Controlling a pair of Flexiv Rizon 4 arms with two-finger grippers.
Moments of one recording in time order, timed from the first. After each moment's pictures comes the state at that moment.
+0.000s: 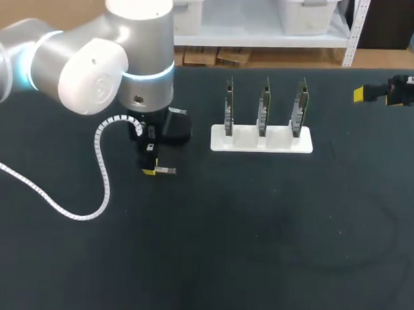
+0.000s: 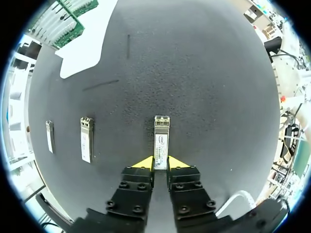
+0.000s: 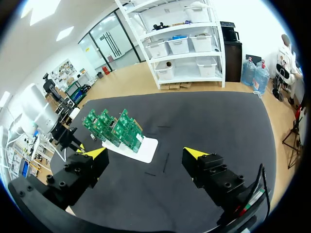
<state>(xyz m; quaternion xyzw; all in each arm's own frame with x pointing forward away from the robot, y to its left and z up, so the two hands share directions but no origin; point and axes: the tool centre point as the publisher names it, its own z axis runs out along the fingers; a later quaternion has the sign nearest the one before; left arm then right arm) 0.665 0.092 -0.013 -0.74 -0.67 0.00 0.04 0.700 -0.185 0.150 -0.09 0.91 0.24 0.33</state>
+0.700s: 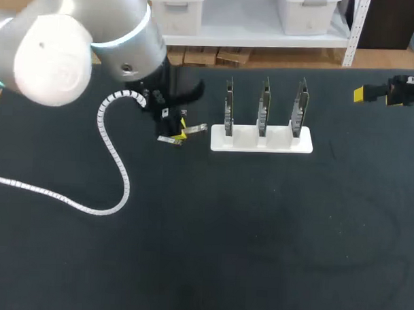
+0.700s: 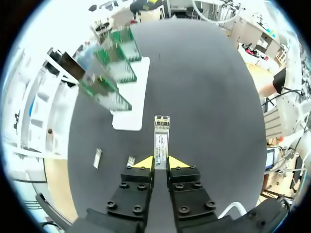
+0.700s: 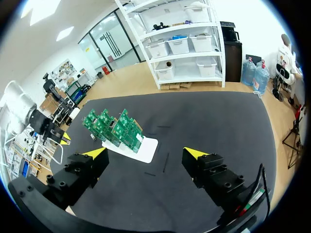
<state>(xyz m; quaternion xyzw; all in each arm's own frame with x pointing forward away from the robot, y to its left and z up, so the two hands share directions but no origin) 0.664 0.019 0.098 -0.70 -0.70 0.06 -0.15 0.700 -0.185 0.150 -0.09 0.91 0.24 0.33</state>
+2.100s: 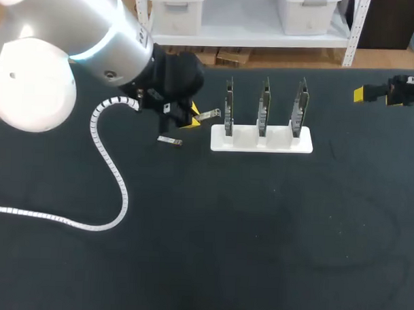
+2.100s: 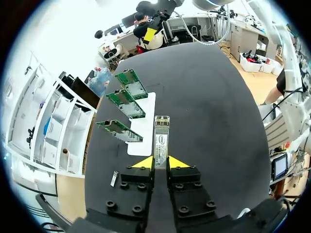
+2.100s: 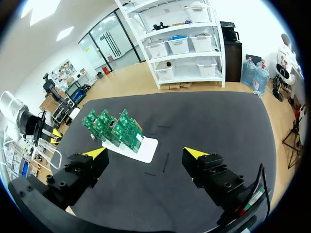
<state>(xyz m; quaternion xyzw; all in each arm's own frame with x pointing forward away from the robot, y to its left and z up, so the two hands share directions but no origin) 0.656 -0.007 0.138 -0.70 -0.66 0.07 -0.26 0.700 -0.185 0.150 -0.09 0.91 0.24 0.33</state>
